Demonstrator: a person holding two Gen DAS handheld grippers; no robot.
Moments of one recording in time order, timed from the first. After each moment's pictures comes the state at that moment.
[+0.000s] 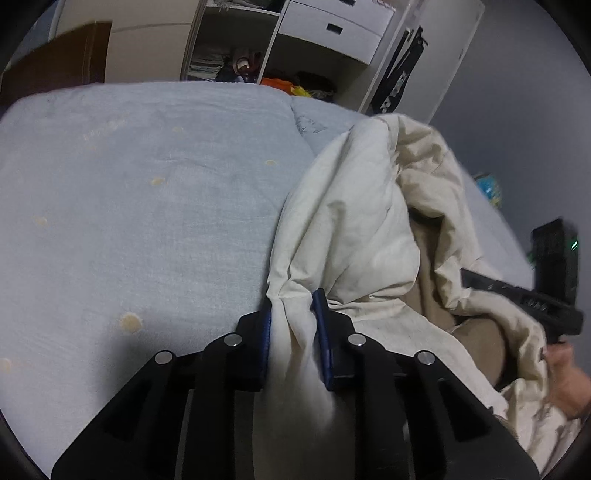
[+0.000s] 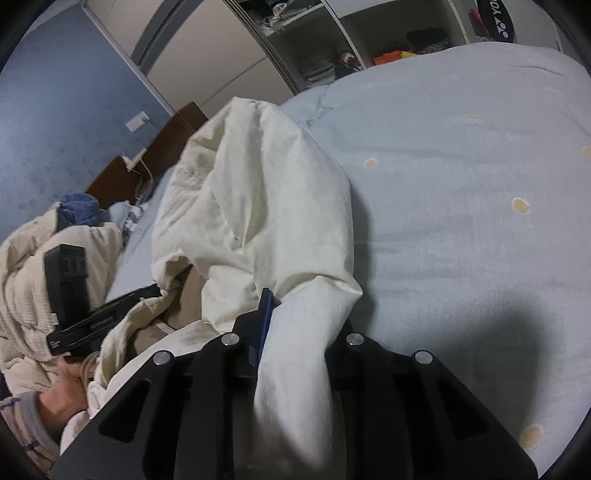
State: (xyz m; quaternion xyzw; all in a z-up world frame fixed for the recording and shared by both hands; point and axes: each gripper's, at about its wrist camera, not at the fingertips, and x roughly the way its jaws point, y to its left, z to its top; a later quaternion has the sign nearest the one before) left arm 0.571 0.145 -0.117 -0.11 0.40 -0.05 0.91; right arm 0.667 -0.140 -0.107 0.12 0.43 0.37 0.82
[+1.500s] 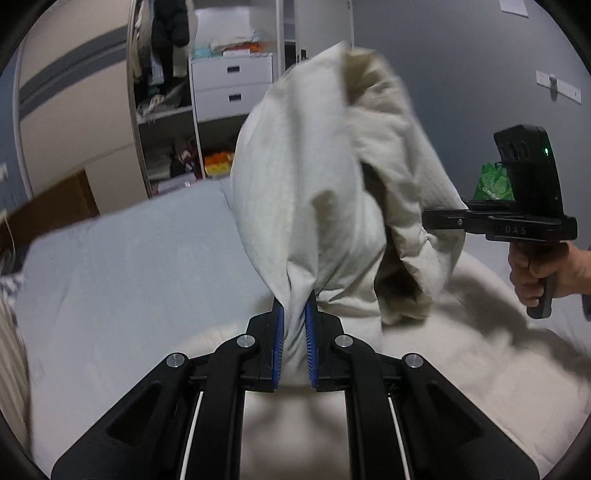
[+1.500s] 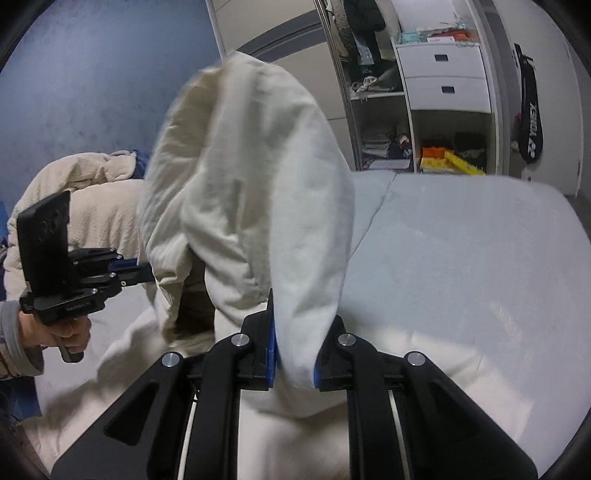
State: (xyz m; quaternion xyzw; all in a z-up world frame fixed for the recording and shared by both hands) left arm 0.331 0.040 0.032 0.05 0.31 -0.12 0.94; right arm 0.408 -0.192 0.051 0.00 0.29 0.42 0.86
